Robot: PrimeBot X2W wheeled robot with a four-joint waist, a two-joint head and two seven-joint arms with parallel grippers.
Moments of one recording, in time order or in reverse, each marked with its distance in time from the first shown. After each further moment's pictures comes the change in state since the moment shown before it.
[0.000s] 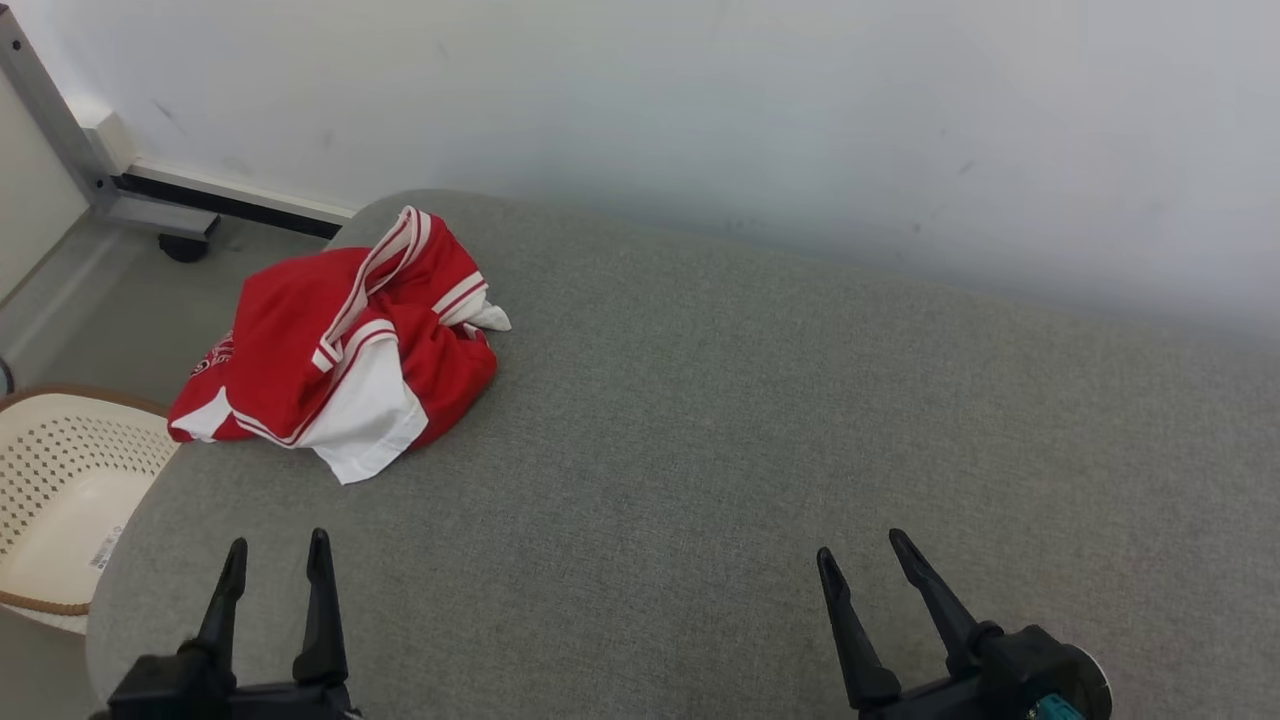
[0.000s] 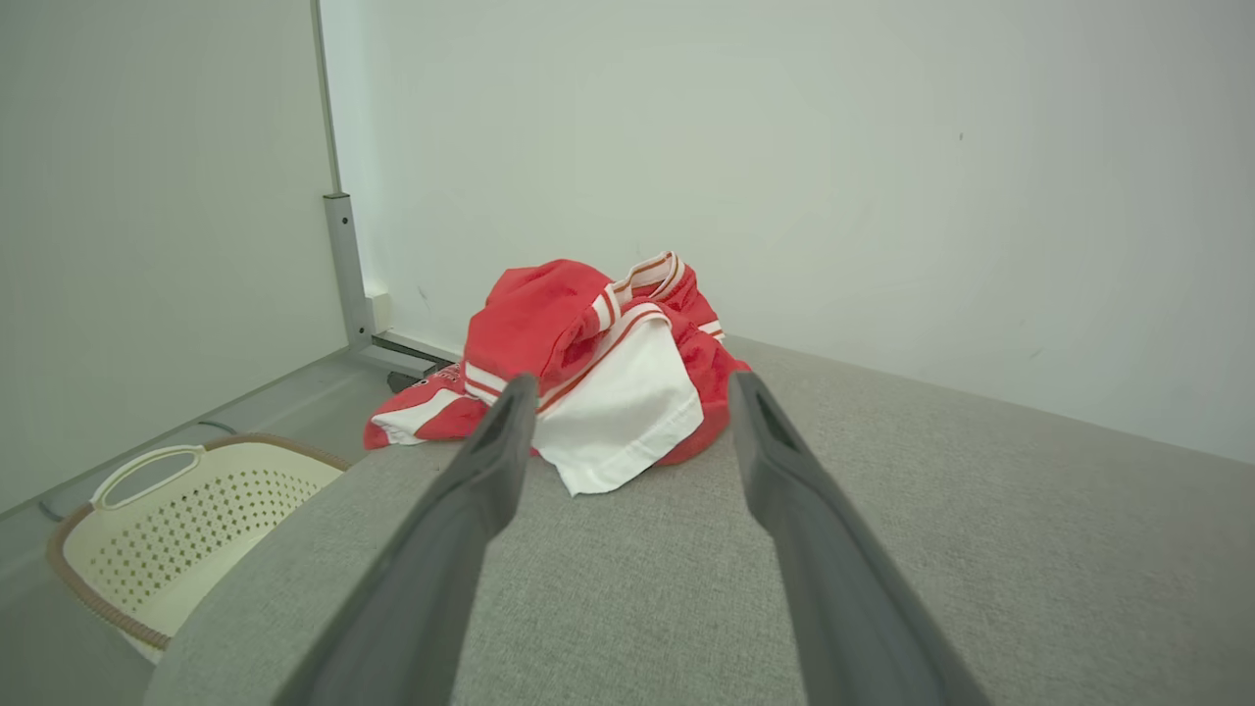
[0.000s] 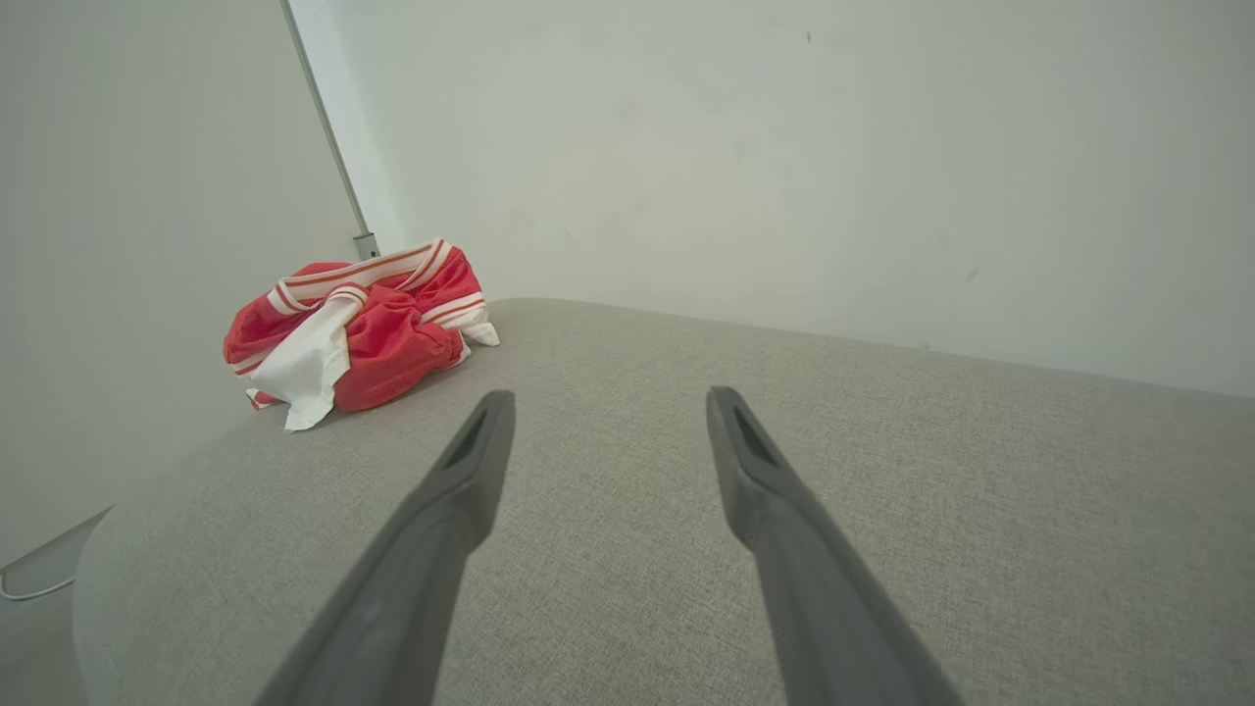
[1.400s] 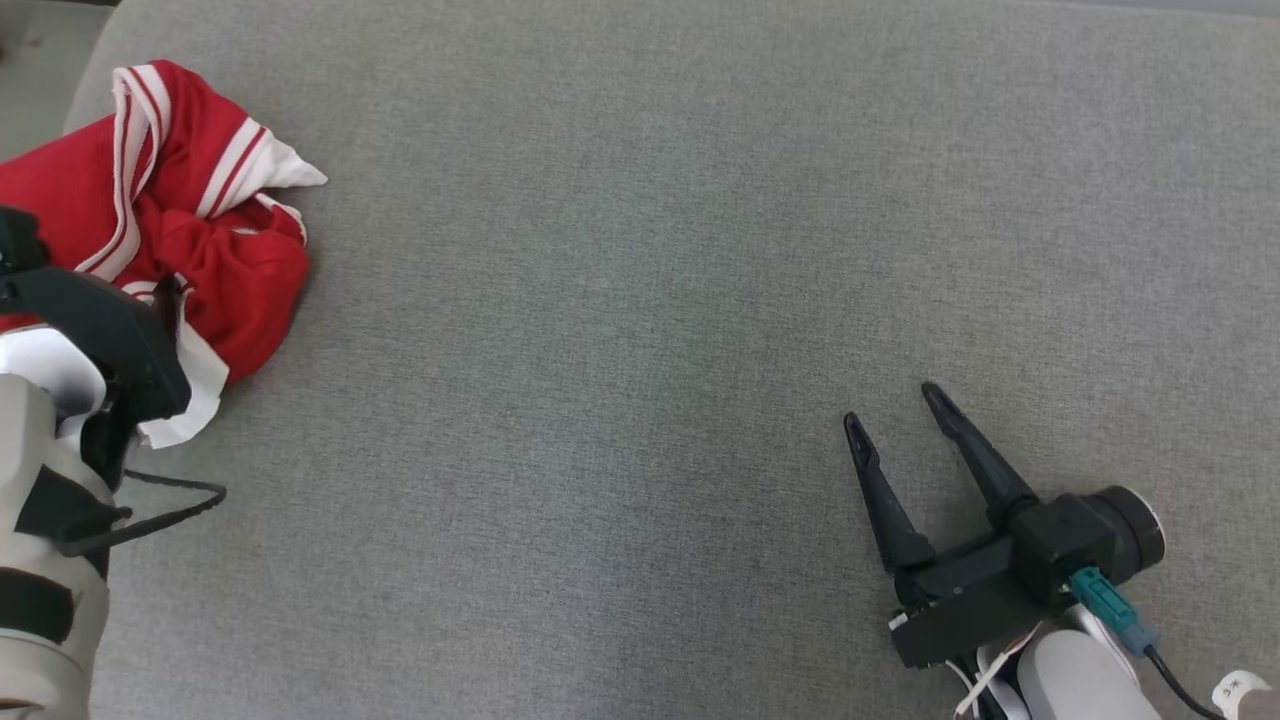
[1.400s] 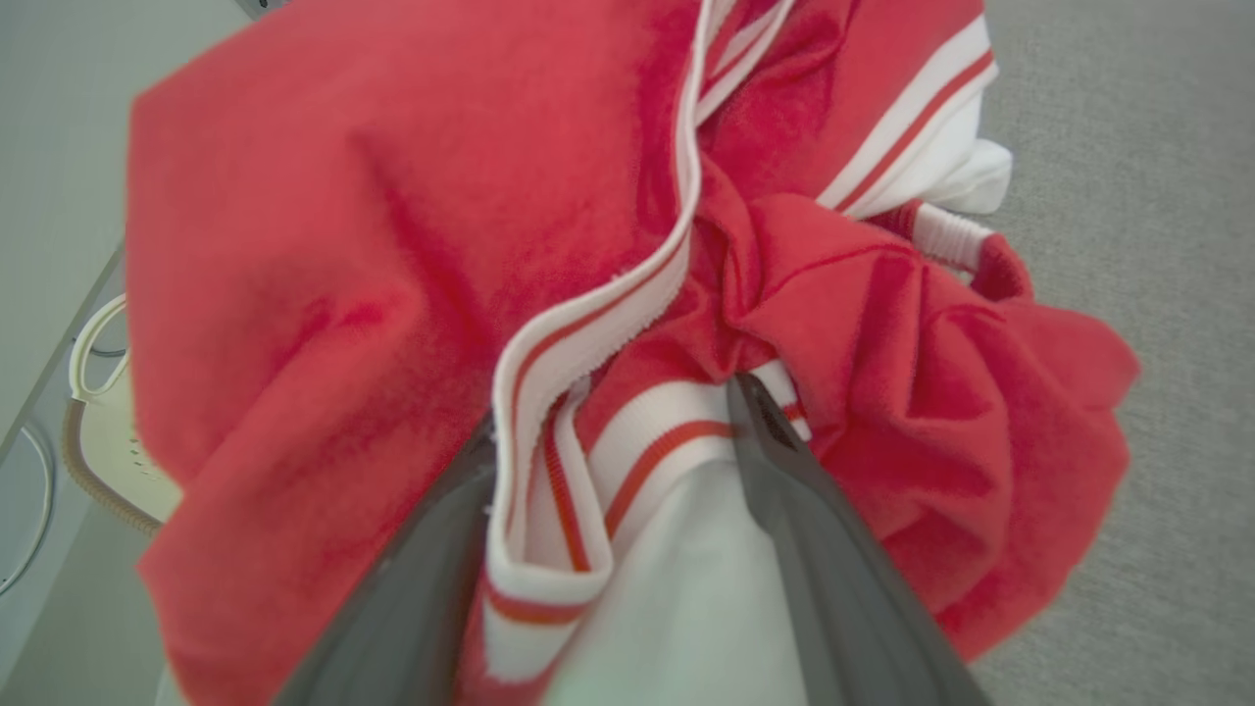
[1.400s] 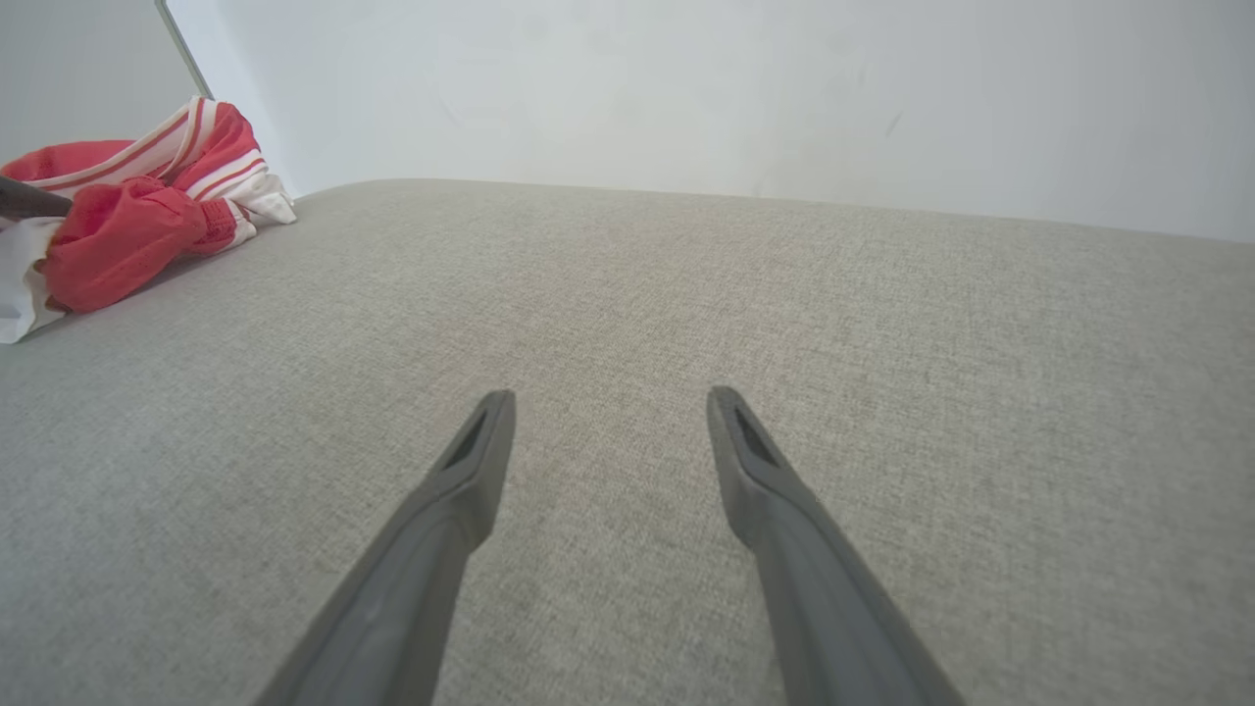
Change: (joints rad) left arm -1.040 0.225 0.003 1.075 0.001 -0.093 0.441; right arm -0.226 -0.139 0.027 0.010 -0.036 0.000 0.000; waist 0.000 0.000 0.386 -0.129
